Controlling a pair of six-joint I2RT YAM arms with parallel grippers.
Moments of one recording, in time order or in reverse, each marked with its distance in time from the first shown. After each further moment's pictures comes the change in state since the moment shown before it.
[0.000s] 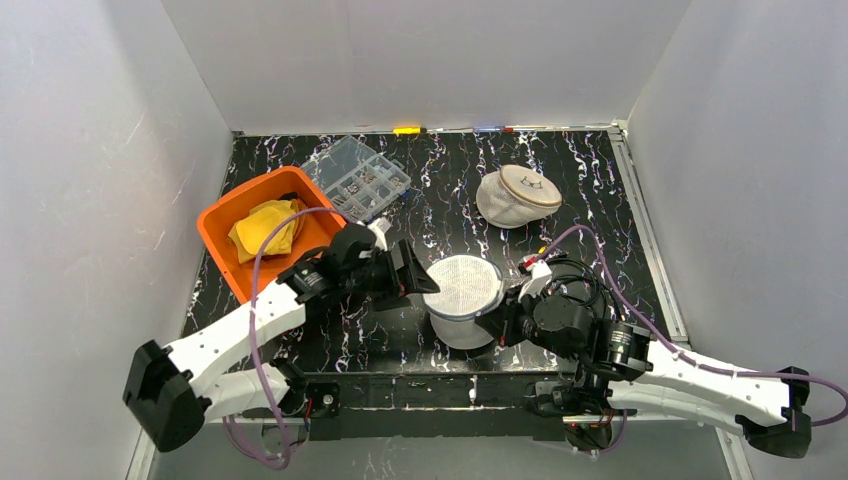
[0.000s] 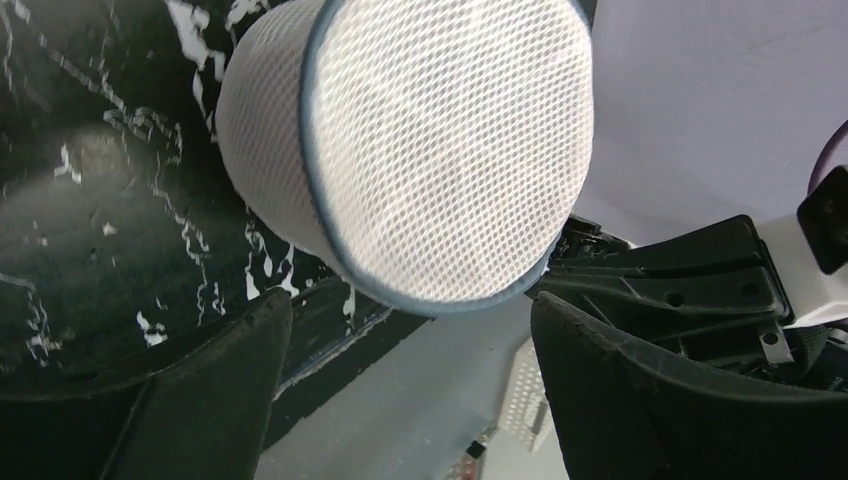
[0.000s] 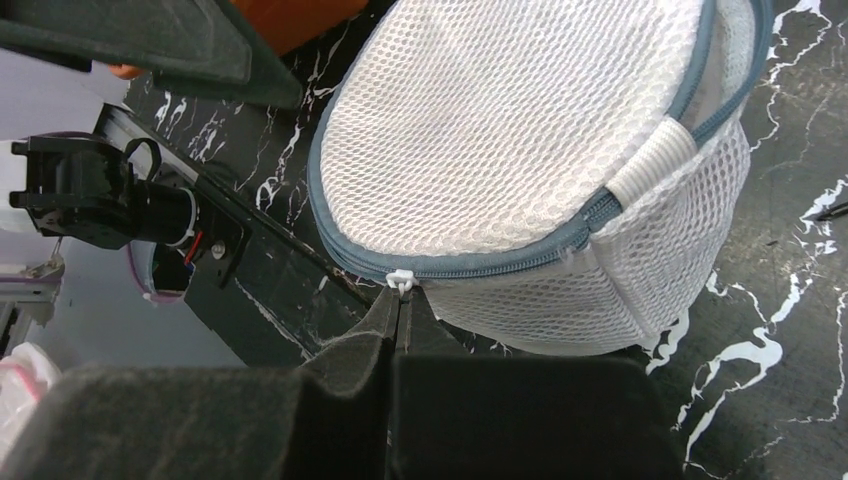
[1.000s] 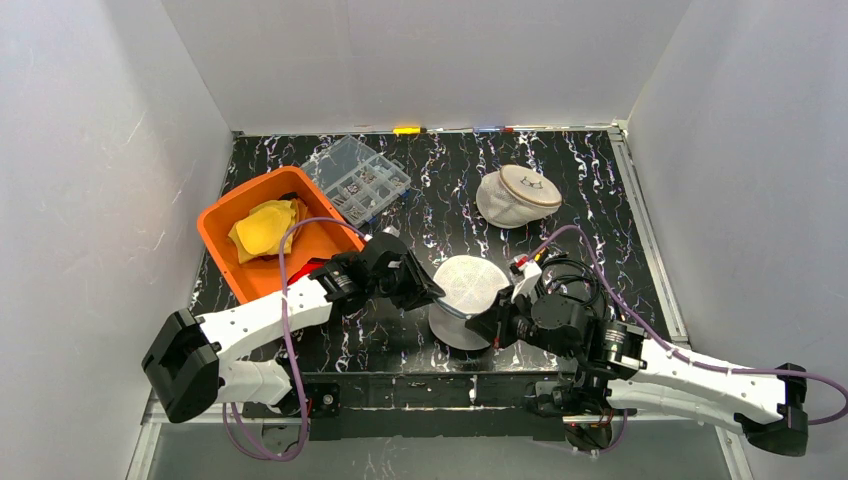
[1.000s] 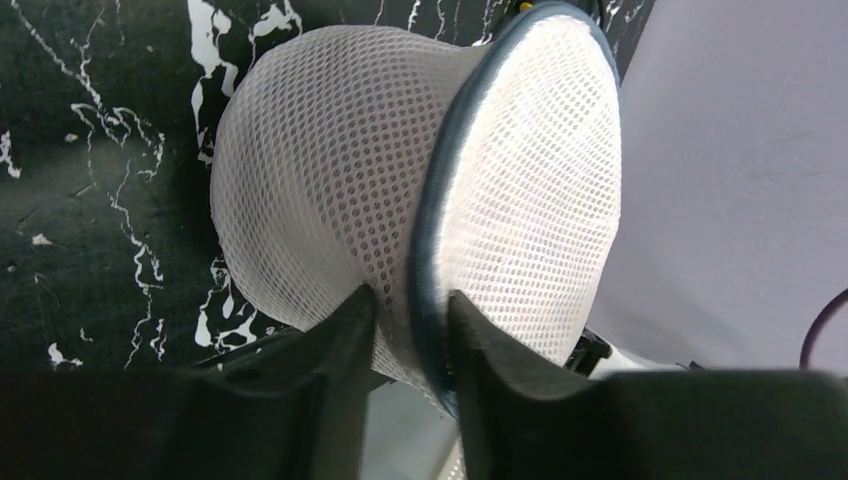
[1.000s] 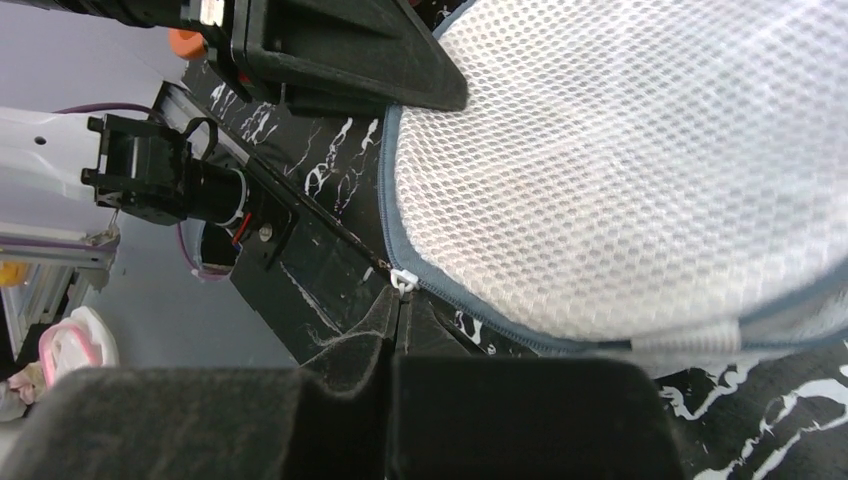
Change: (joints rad) left arm -0.135 0.121 -0.023 0.085 -0.239 -0.304; right arm 0.000 0.049 -0.008 0.119 -0.106 0.003
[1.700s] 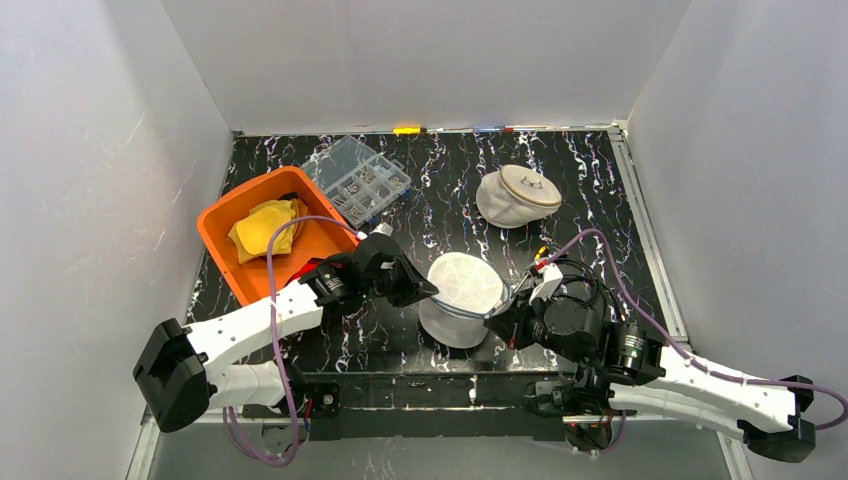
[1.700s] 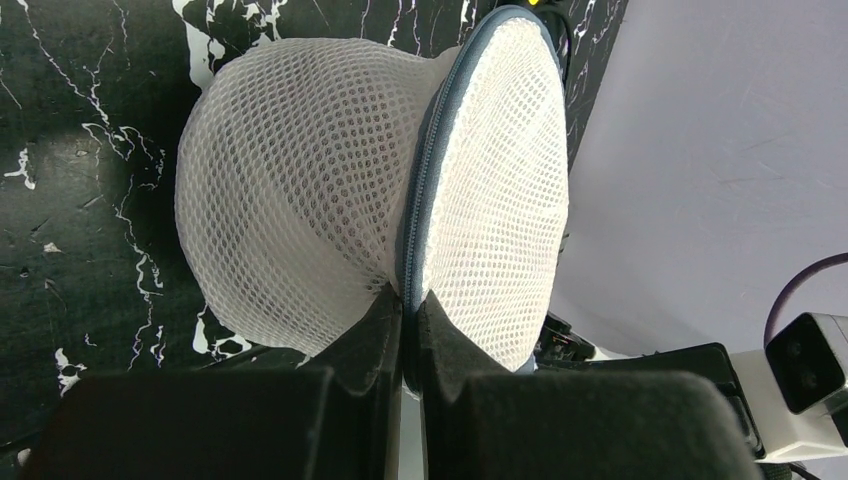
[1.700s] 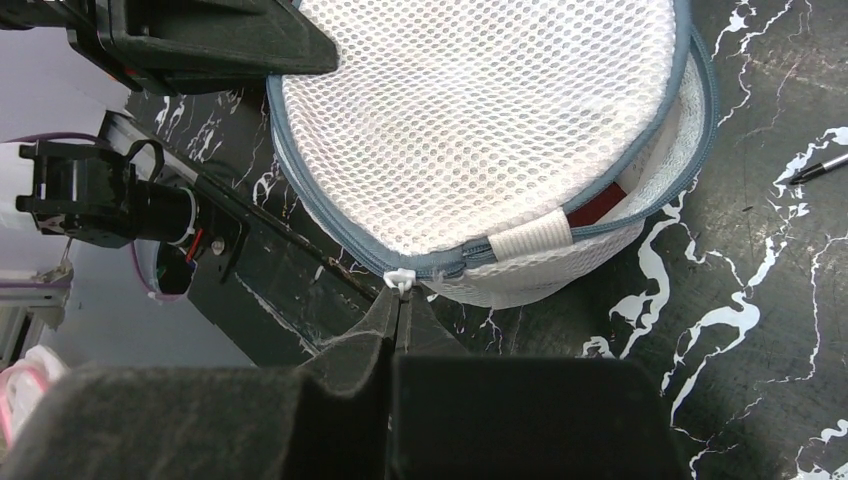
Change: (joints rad) left arm 0.010 -0.065 -0.006 0.003 -0.048 0.010; right arm 0.000 -0.137 0.000 -0.203 0.113 0.031
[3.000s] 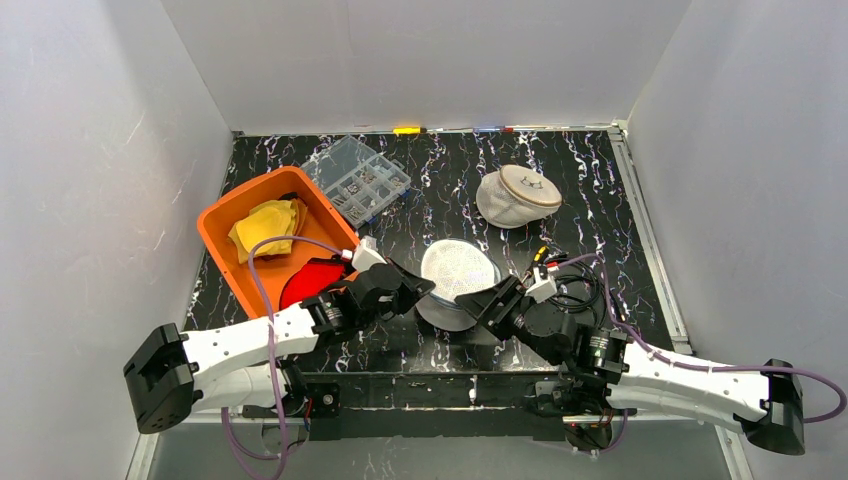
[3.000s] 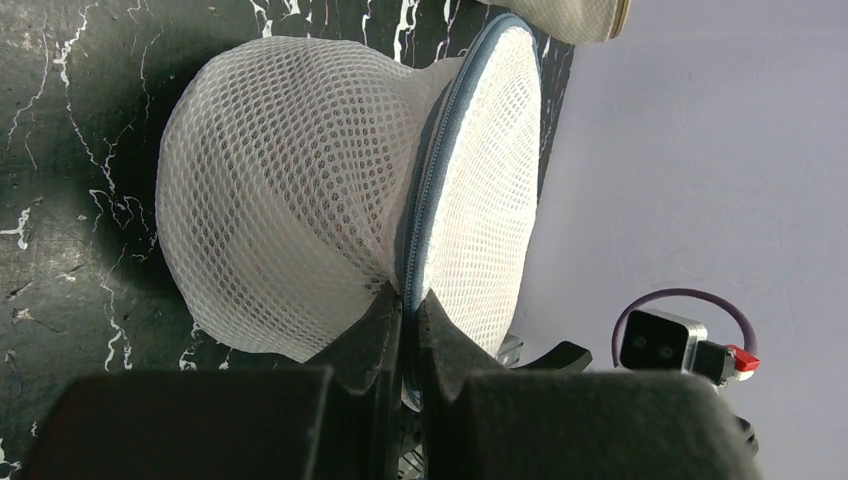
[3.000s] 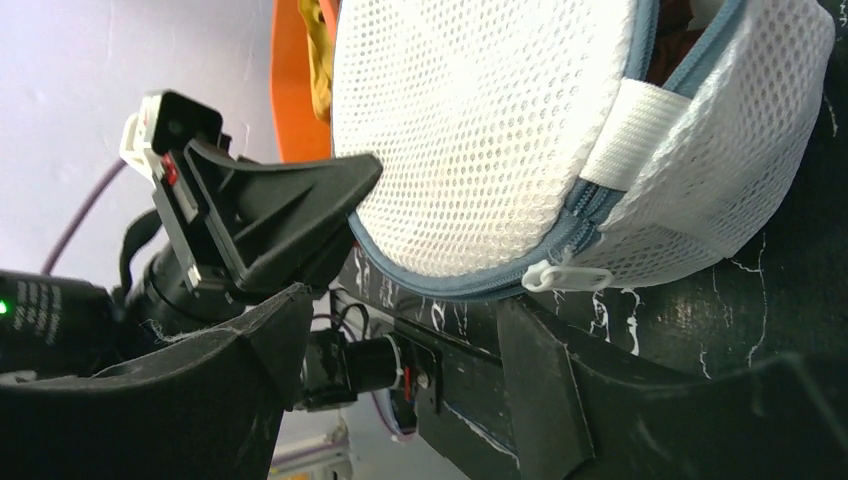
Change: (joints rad) left arm -0.156 -0.082 -0.178 0.230 -0.388 -0.162; right arm 0.000 0.144 -0.154 0.401 0.137 0.602
